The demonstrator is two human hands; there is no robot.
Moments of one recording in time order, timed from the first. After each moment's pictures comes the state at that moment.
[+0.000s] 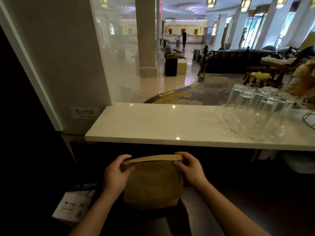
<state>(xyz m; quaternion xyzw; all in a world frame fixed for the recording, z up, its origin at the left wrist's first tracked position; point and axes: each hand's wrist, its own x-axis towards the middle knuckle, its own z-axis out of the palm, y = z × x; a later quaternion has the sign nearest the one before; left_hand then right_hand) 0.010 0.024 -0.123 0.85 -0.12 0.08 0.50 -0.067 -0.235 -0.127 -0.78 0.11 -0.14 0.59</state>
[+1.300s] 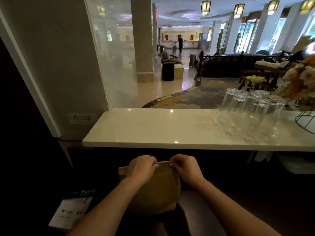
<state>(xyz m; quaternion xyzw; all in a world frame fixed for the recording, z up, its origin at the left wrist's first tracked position) 0.018 -0.059 -0.091 0.94 -0.31 0.05 0.14 -0.056 -0.242 -0.107 -0.93 0.07 -0.17 0.33</state>
